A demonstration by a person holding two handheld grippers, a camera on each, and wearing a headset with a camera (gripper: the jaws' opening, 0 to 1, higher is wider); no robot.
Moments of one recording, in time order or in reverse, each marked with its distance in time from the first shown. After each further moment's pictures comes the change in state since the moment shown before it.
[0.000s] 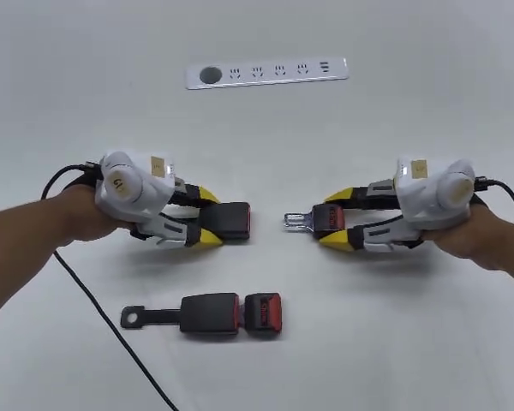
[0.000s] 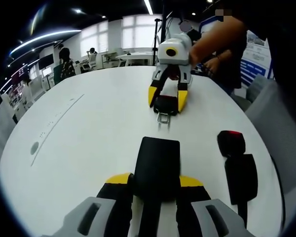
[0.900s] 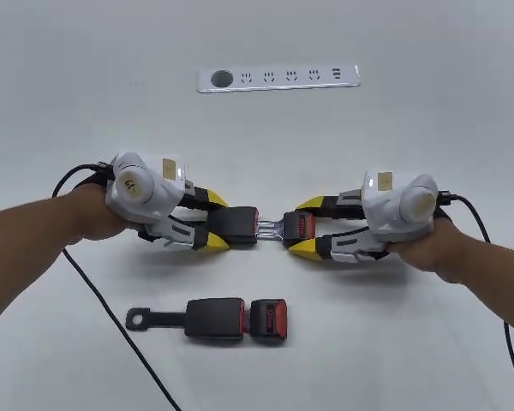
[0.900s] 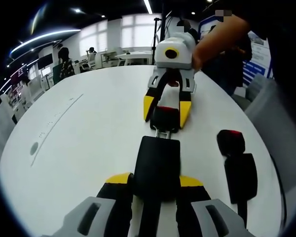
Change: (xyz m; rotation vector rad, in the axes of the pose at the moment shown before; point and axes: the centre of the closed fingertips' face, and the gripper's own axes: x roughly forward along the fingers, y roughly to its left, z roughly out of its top) left arm 0.002 0.000 0.000 0.006 0.010 -0.006; right arm 0.040 0.009 0.026 -0.009 -0.039 0.015
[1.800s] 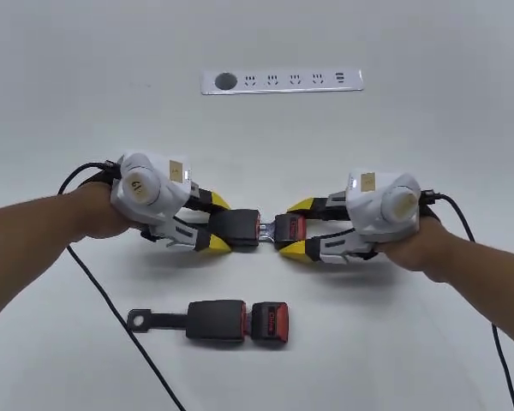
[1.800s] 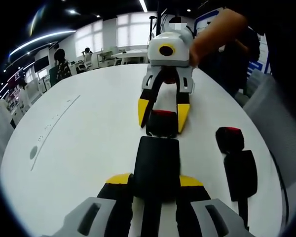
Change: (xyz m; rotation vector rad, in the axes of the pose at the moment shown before) left arm 0.000 0.001 -0.001 0.031 0.020 -0.013; right arm 0.013 -0.006 0.004 -0.018 0.048 0.010
